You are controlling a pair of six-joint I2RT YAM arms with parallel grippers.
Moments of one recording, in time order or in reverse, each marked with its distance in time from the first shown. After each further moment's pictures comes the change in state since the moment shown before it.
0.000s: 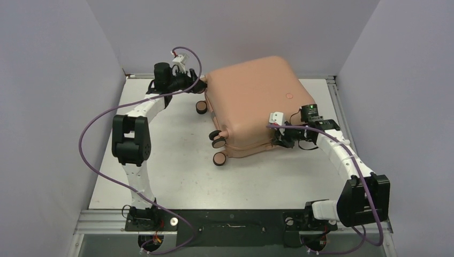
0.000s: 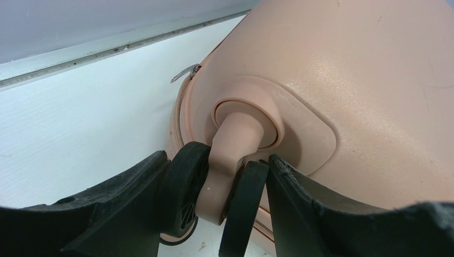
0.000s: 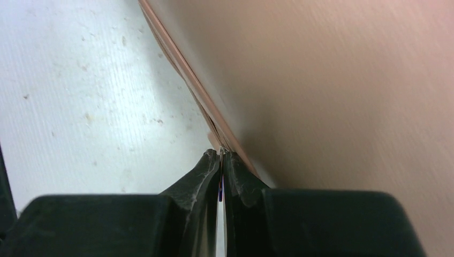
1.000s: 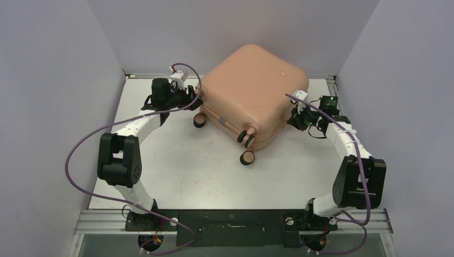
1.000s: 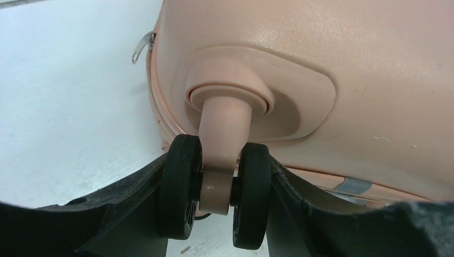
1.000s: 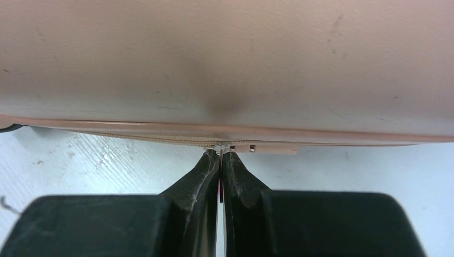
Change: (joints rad) left arm -0.020 -0.298 -0.350 -0.061 -0.172 0.112; right arm -0.226 0.159 0.035 0.375 0.056 0.345
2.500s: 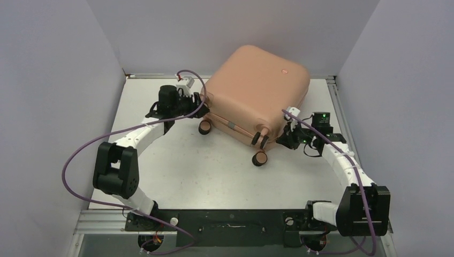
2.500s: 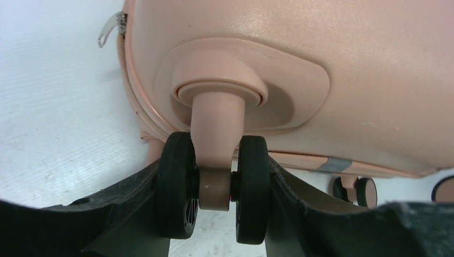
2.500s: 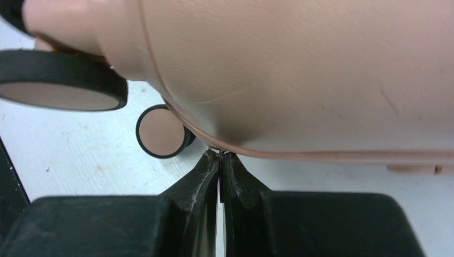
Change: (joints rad) left arm -0.094 -0.120 -0.125 -0.033 -0.074 -0.132; right arm 0.153 -0.264 -0.236 -0.046 -0.072 0.110
